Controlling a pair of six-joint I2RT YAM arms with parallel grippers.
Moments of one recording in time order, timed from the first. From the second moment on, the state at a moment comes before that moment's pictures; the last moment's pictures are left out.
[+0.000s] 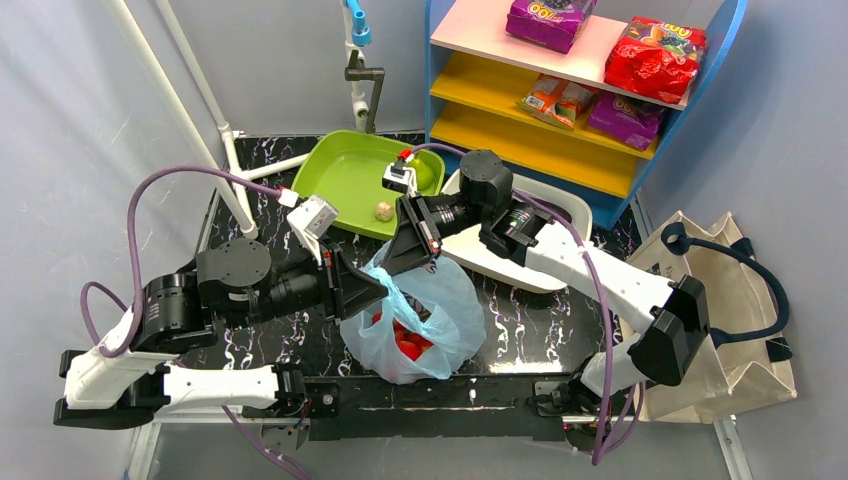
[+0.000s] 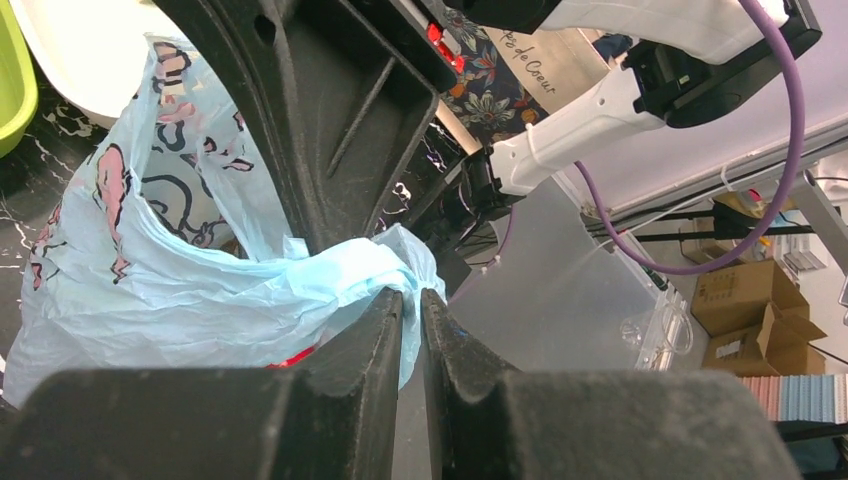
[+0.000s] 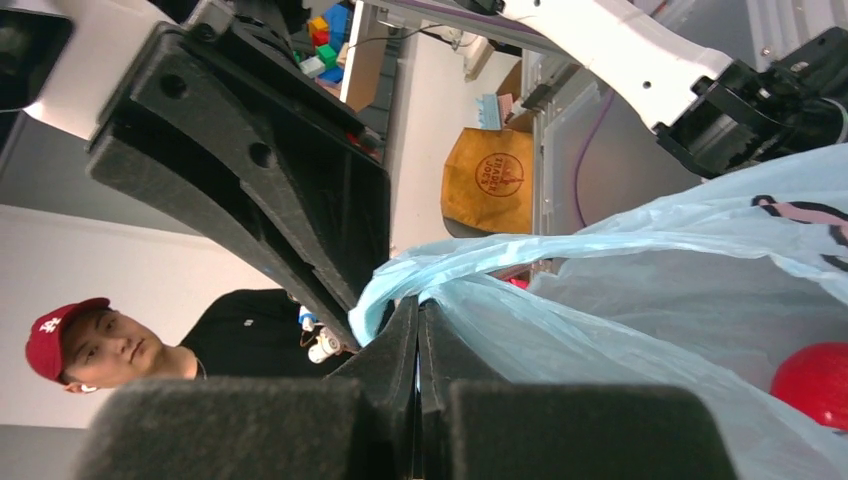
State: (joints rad) left arm -1.30 0.84 1.49 -0.96 -0.20 -0.61; right arm 0.91 1.47 1.36 0.10 -1.13 1.25
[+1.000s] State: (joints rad) left arm -1.30 0.82 1.63 -0.97 -0.57 -0.54; right arm 0.82 1.58 1.55 0.00 -1.07 1.44
